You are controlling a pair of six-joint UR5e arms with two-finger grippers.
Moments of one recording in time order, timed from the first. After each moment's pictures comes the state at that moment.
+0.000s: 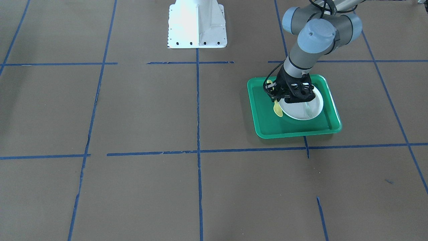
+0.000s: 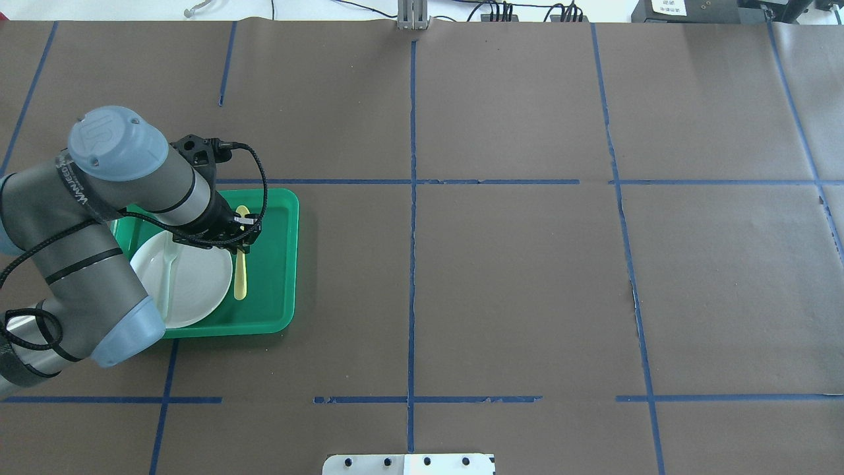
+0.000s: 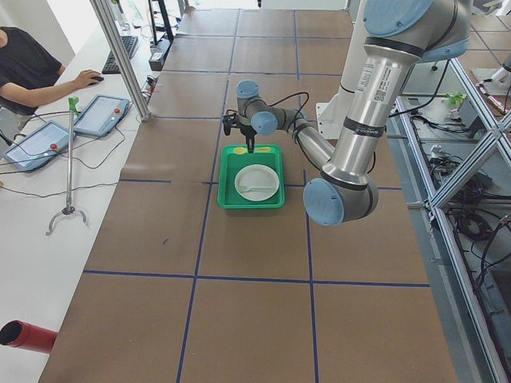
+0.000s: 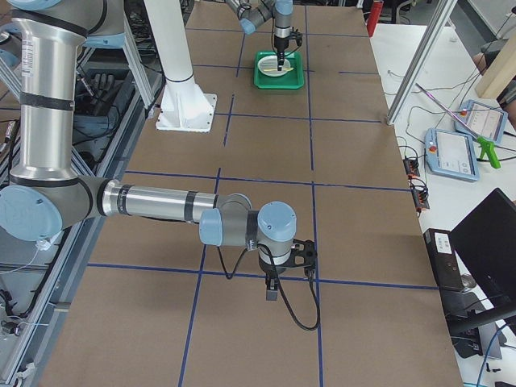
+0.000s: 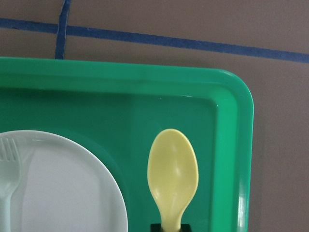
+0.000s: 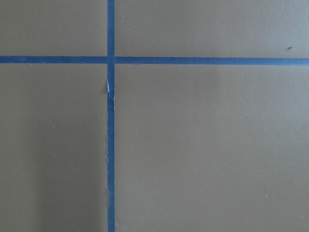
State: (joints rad) left arm -0.68 -1.93 -1.81 -1.70 -2.06 -1.18; right arm 1.58 -1.70 1.64 -1.50 2.28 0.01
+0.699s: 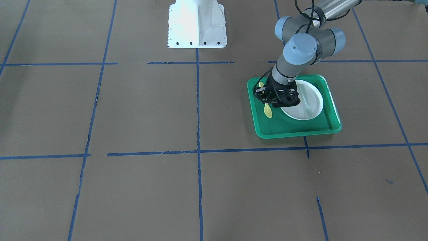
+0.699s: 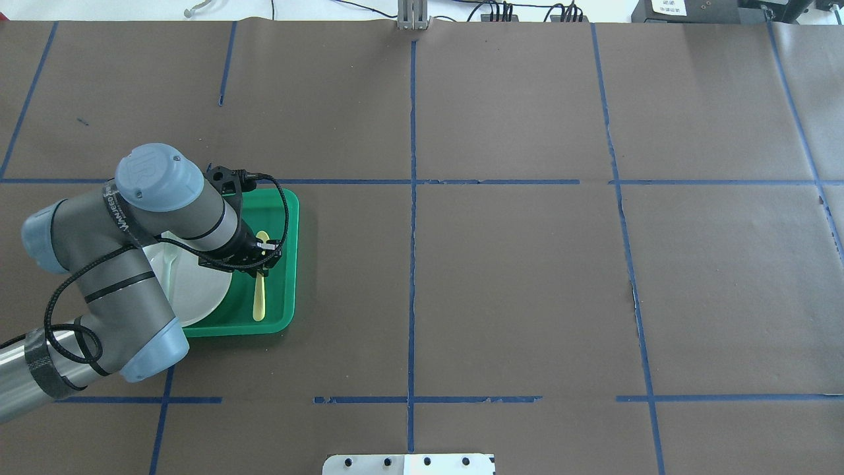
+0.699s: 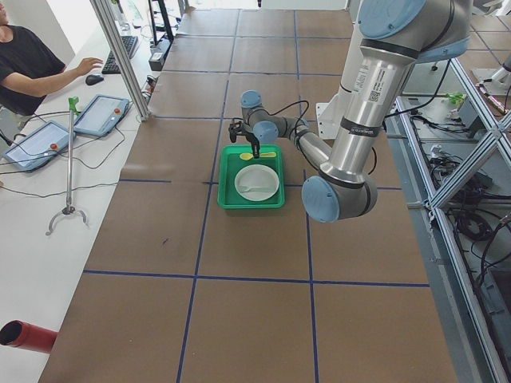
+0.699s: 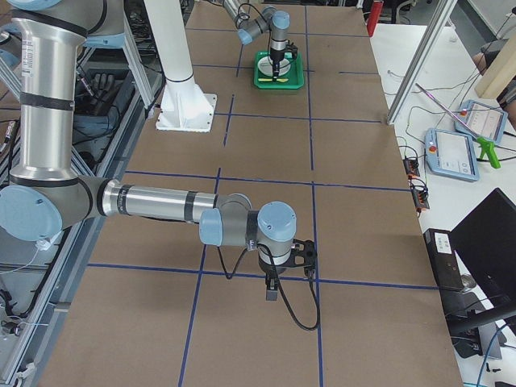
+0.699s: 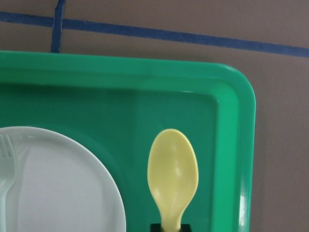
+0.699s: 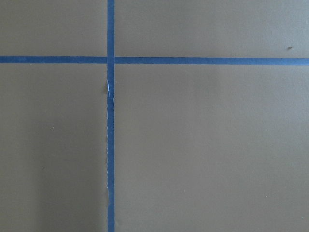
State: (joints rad) left arm -0.62 -1.94 -1.72 -1.79 -2.06 -1.21; right arm 1.58 -1.70 1.64 -1.50 2.28 0.01
